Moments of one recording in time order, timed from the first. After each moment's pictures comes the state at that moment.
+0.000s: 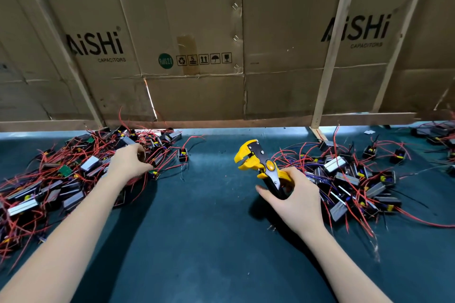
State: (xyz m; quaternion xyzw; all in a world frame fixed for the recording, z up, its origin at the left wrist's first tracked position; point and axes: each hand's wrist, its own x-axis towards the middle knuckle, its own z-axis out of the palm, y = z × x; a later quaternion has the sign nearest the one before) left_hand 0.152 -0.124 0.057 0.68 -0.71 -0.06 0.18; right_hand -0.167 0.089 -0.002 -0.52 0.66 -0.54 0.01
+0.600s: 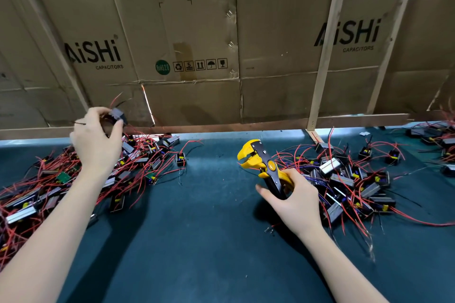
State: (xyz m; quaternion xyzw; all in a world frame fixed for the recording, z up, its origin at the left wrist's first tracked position) left_hand 0.159 -0.093 0.113 0.55 -0.63 0.06 0.54; right_hand -0.168 0.092 0.003 -0.50 0.65 -0.57 0.05
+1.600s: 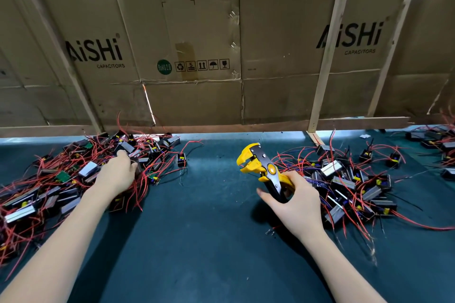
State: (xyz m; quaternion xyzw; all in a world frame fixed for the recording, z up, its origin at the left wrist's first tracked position) left_hand 0.171 -0.119 0.047 0.66 -0.73 -0.02 0.18; right_hand -0.168 0.093 0.004 -0.51 0.67 -0.54 0.02
